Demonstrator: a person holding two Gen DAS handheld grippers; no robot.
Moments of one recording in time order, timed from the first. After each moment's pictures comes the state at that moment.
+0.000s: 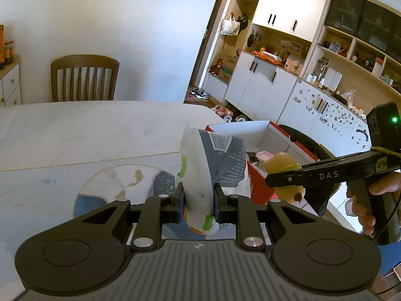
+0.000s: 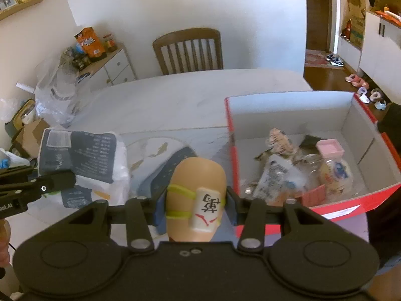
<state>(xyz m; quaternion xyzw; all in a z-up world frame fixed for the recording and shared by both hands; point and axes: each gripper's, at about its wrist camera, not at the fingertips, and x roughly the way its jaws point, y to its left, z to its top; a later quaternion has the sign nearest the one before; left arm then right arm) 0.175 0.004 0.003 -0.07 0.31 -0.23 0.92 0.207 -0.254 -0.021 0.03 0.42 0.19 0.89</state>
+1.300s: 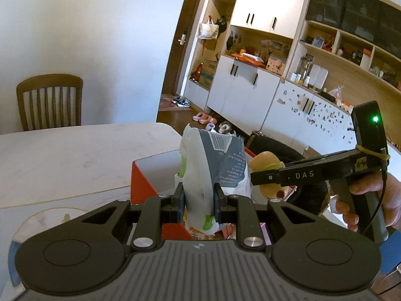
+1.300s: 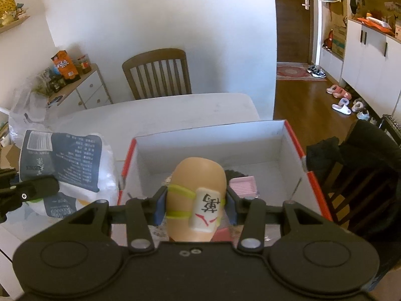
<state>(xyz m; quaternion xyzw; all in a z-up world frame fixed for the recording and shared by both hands) 0.230 -0.148 0.023 -0.05 0.29 -0.26 0.92 0.271 -0.385 -0.013 0.02 0.39 0.17 0.90</state>
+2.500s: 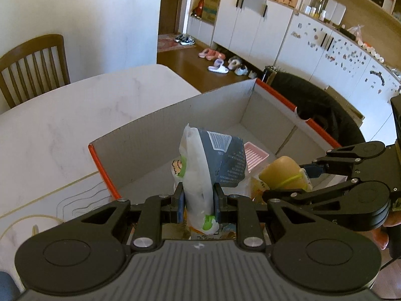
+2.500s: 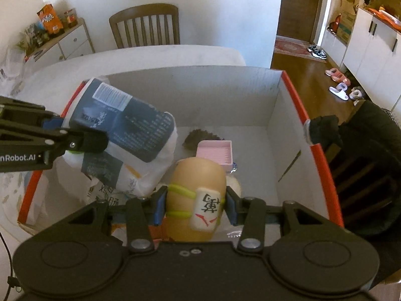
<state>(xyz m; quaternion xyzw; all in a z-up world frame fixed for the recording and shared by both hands) 0.342 -0.233 -0.047 0.04 0.43 -0.24 0.87 0.313 -0.387 -0.092 -0.05 0.47 0.16 0.87</state>
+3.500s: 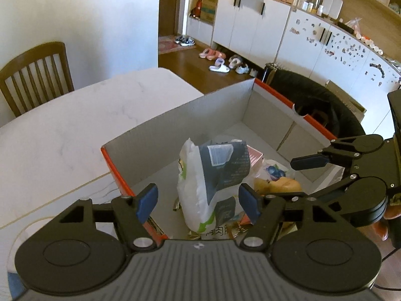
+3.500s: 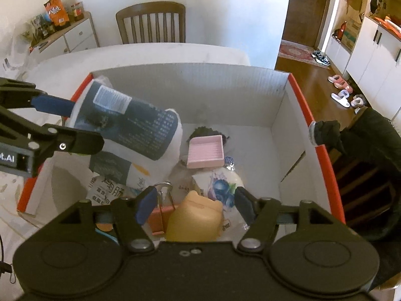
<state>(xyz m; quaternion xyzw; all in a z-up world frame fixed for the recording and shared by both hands) 0.331 -0.226 -0.029 0.06 0.42 -0.24 0.87 0.310 -0.384 -0.086 -0.07 0.46 0.17 0.87</state>
